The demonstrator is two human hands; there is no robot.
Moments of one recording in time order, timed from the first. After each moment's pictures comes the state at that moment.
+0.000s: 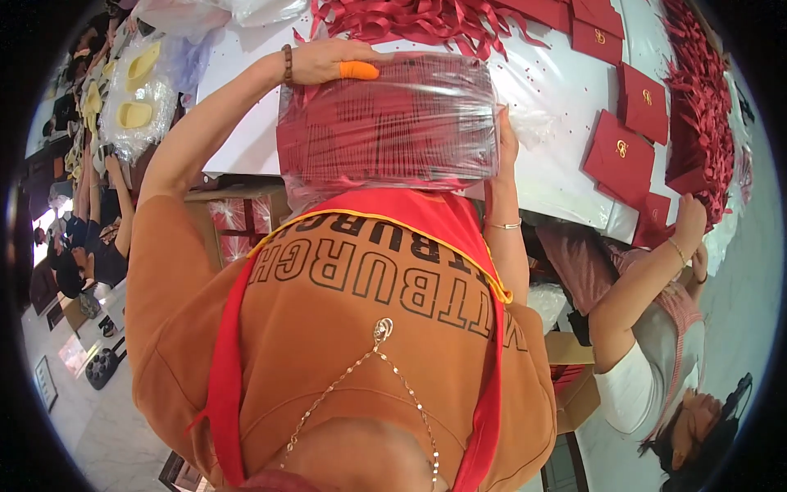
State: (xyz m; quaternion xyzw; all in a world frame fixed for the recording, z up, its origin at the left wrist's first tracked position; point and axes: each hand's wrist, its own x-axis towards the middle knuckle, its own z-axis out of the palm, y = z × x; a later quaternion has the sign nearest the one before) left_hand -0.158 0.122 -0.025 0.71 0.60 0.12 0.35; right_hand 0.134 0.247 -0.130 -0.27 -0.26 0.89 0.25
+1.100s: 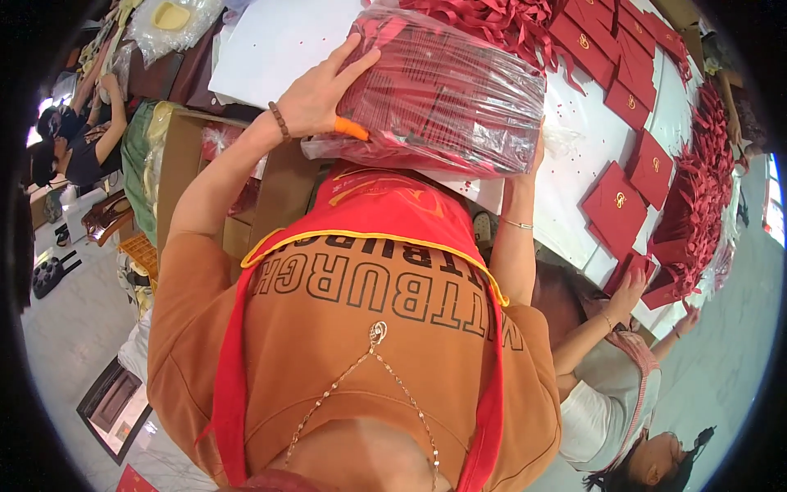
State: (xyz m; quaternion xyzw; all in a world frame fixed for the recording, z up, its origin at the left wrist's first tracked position) left_hand -0.057 -0.019 -0.014 0.55 0.82 0.17 0.06; right_hand 0.130 0.268 -0.145 -0.07 -0.29 0.93 0.23
